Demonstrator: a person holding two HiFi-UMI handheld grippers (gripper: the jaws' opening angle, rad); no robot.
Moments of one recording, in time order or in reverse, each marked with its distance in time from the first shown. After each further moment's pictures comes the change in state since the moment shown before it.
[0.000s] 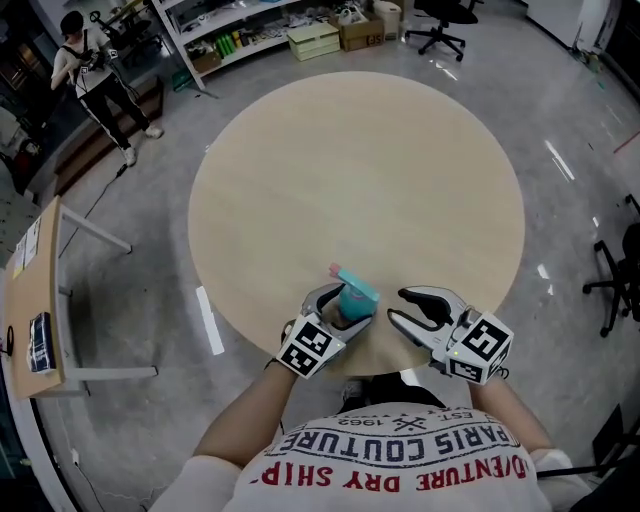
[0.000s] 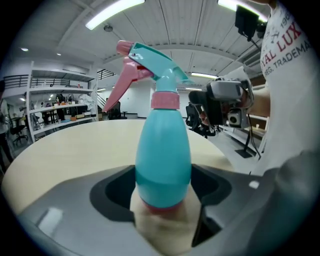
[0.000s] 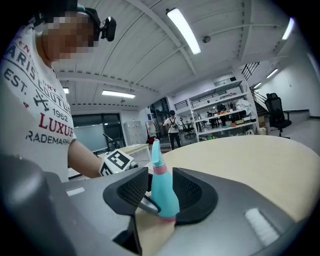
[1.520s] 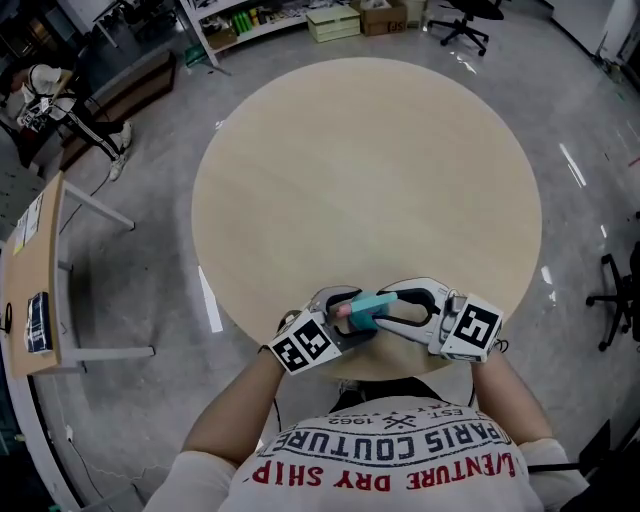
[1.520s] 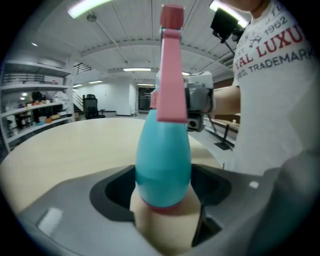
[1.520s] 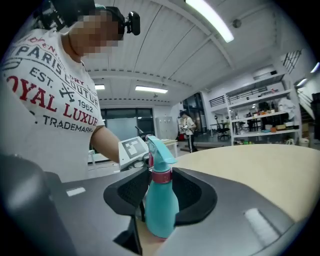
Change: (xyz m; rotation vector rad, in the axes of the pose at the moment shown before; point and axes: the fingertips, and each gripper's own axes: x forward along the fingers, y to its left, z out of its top) left arm -0.001 -0.014 0.001 0.114 0.041 -0.223; right arm 0.050 0.013 -0.003 -0.195 0.041 0.377
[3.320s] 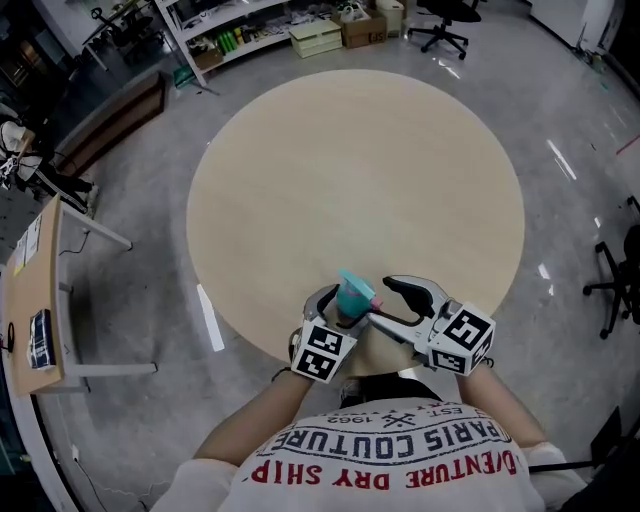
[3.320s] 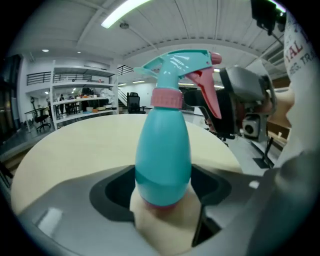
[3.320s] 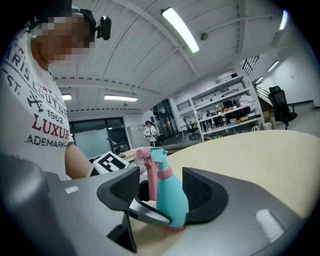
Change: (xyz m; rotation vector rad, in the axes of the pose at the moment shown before) left arm 0.000 0.024 -0.004 -0.275 0.015 0.418; right arm -0.022 -0.007 0.003 0.226 -0.085 -0.316
